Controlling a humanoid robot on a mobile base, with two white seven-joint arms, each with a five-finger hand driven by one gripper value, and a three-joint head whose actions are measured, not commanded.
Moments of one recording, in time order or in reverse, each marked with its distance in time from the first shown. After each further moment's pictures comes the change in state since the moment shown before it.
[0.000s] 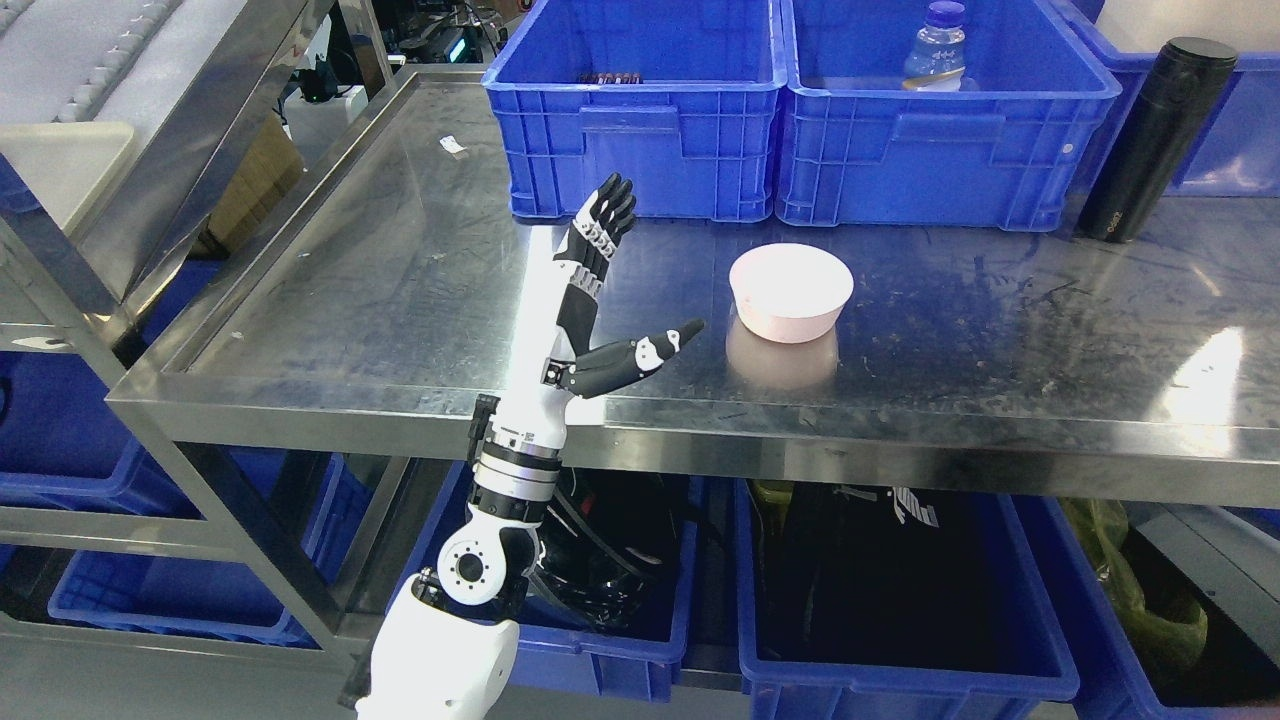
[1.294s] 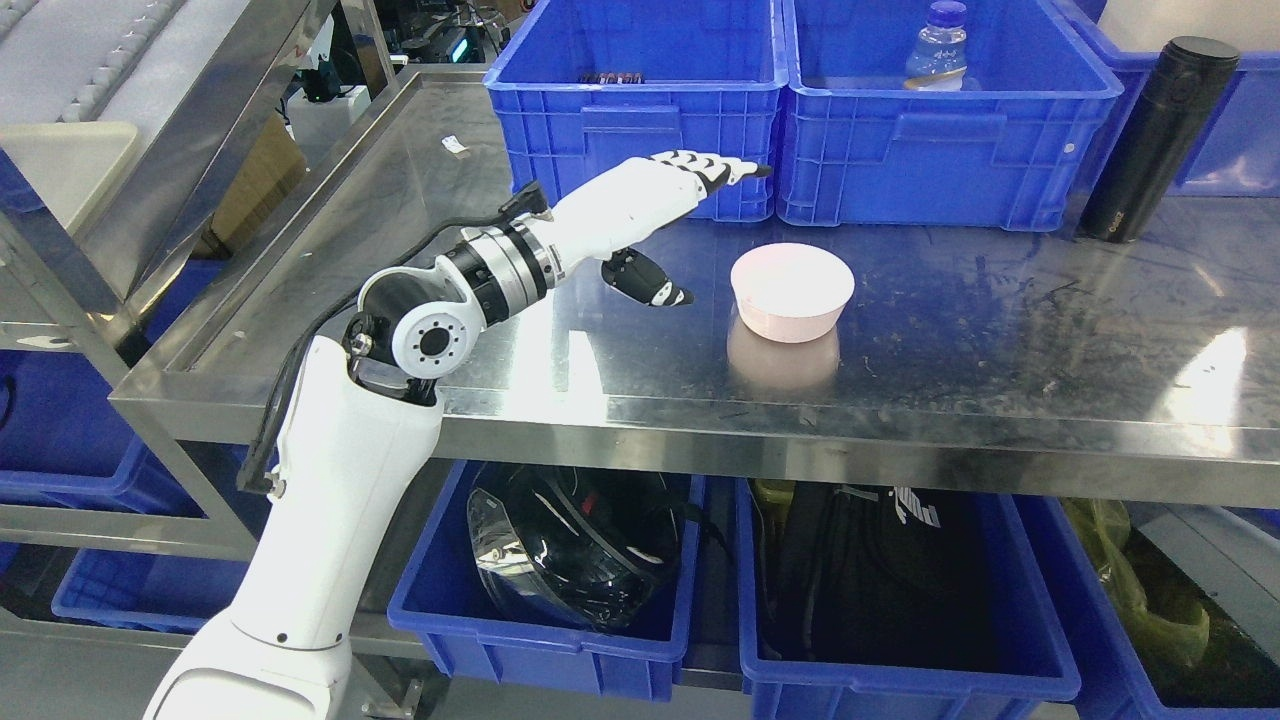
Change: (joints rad) left arm -0.500 0.173 -0.060 0.013 -0.830 0.213 -0.715; right arm 0.000 0.000 0.000 0.000 0.000 -0.001 0.000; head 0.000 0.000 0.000
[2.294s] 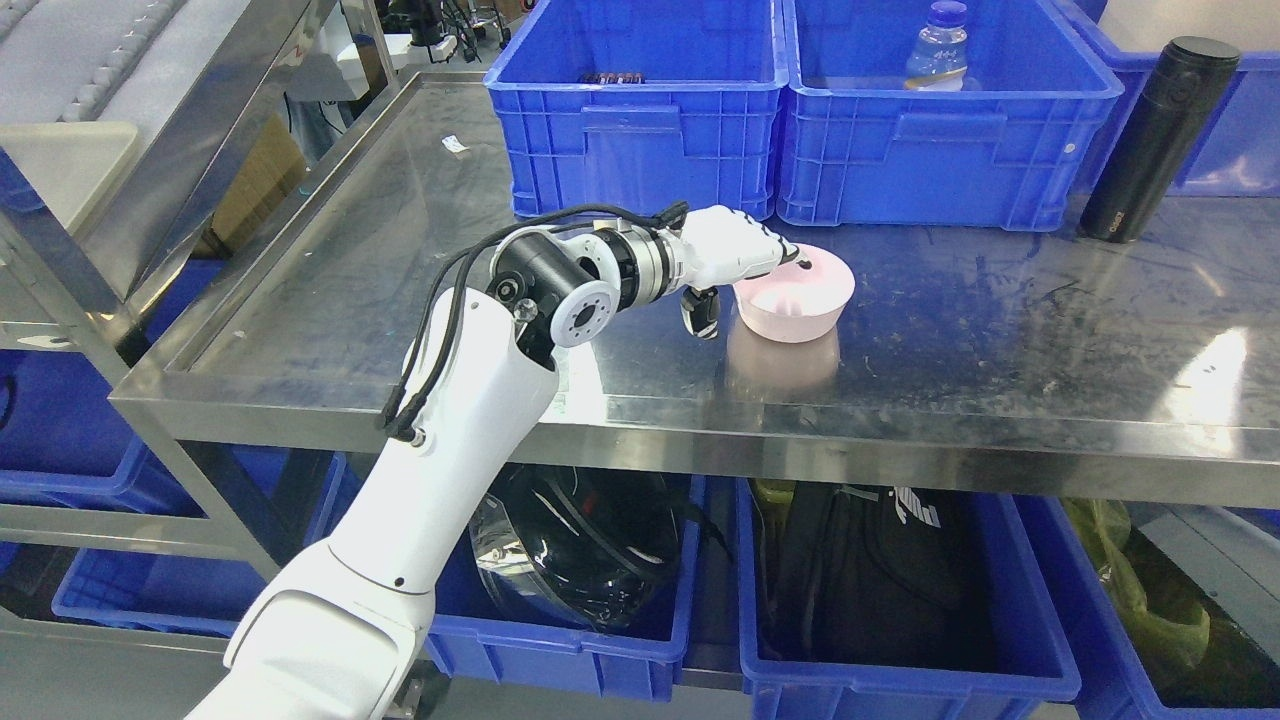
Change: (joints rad) left arm -0.149 -0.141 -0.150 0.225 -0.280 0.000 -0.151; right arm 0.000 0.000 0.000 0.000 0.000 0.001 0.000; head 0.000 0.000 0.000
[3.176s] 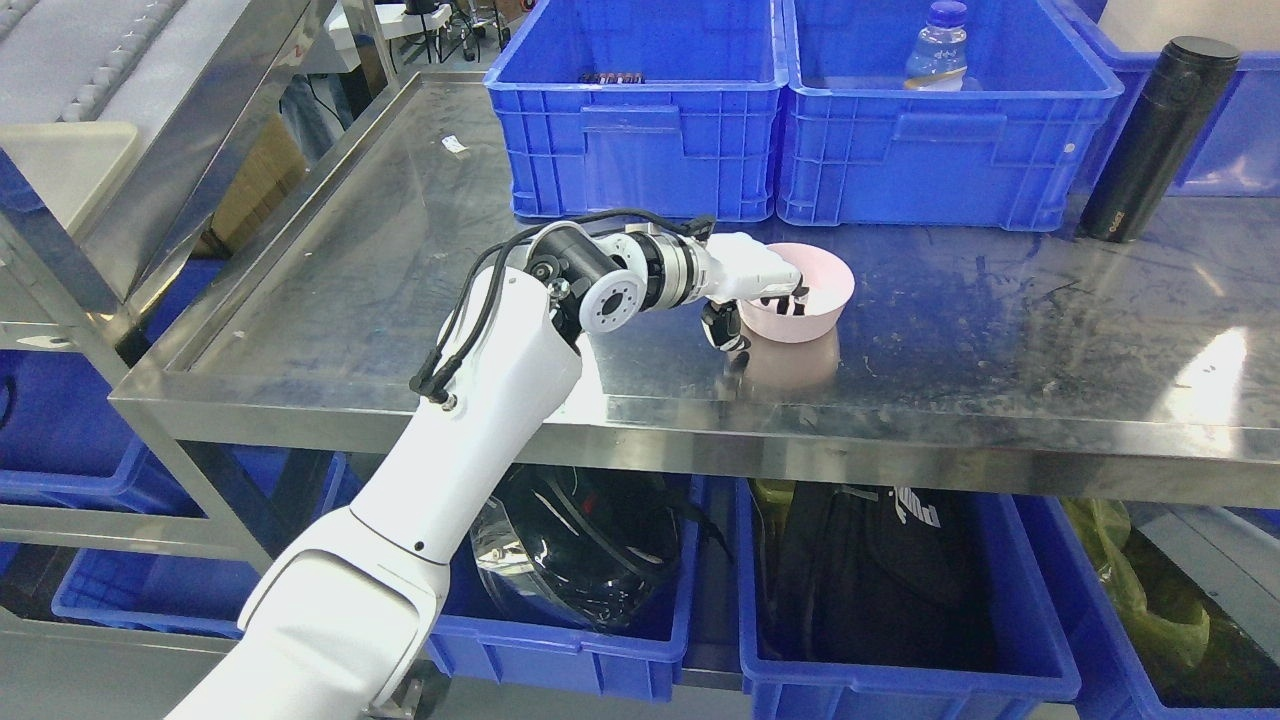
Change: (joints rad) left arm -0.070 -0.025 -0.061 0.193 0.094 -0.063 0.010; right arm 0.000 0.000 0.000 0.000 0.000 0.000 0.000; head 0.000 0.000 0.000
